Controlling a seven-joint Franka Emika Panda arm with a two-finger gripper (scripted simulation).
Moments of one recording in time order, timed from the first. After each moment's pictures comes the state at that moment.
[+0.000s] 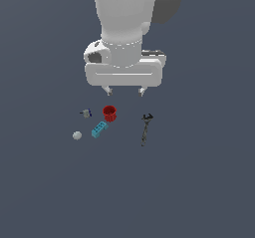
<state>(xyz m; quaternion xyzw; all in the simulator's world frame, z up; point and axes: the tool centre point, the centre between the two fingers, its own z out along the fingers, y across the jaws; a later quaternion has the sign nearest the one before) 0.011 -0.007 0.327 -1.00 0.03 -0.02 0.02</state>
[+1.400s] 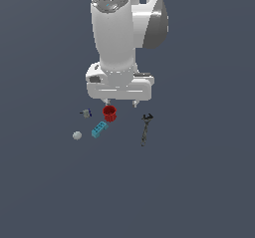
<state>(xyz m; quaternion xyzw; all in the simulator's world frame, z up) -0.004 -0.022 0.260 -1.00 0.04 0.00 0.02</state>
